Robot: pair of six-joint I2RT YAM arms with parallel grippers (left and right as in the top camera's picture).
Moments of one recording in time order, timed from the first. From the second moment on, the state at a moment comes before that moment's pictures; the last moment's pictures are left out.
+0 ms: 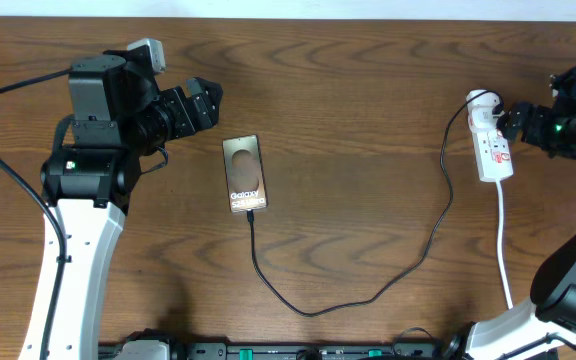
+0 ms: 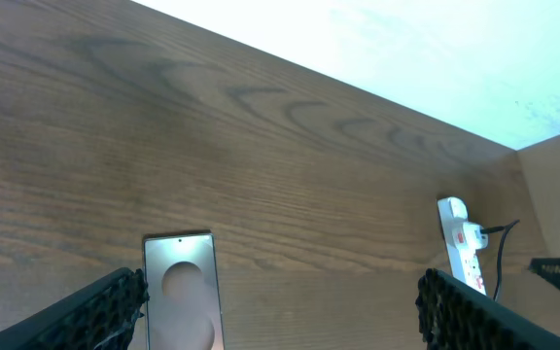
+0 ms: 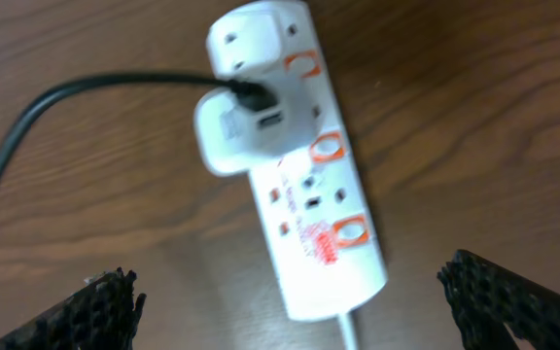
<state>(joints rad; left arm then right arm) -0.03 1.30 1.28 -0.62 0.38 -0.41 -0.46 1.82 1.47 -0.78 -0.31 -0.12</state>
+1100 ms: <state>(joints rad) -0.03 1.30 1.28 -0.63 0.38 -0.41 -0.46 2.02 1.47 -0.65 -0.54 -0.35</state>
